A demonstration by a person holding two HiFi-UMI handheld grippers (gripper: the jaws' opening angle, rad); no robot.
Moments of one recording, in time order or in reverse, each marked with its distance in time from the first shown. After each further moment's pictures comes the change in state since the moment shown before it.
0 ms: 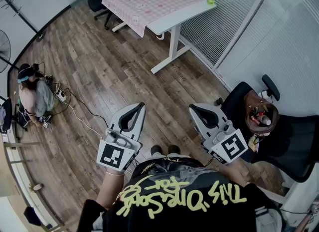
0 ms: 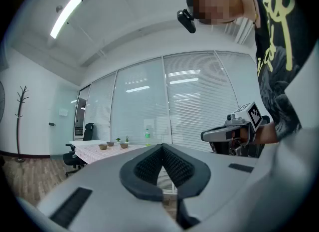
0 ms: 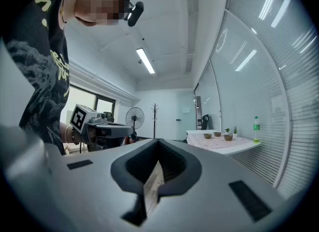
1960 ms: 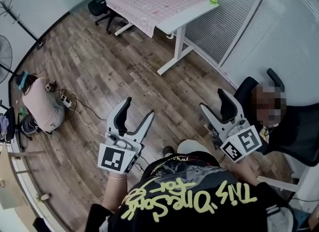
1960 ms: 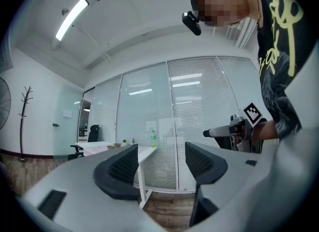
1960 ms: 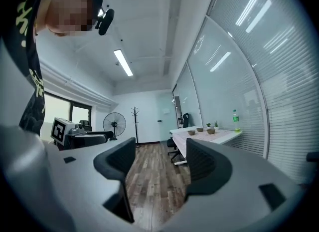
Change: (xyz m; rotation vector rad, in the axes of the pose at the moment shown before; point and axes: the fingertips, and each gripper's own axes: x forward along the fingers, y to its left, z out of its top) left arm -0.074 0.061 0.005 -0.004 -0.046 0.019; right arm 0.019 0.022 0.009 0.155 -0.008 -0.266
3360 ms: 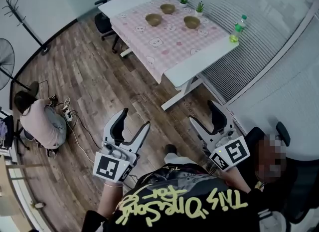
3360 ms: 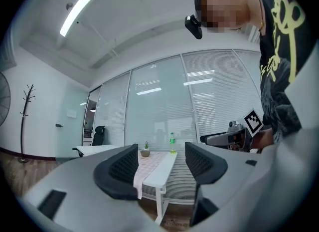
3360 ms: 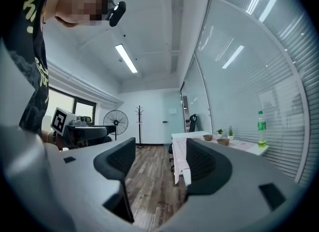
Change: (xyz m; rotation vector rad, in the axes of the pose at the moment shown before) left arm 0.219 0.174 0.001 0.003 -0.037 0.088; right arm 0.258 -0.149 0.009 -0.068 -0.013 0.129
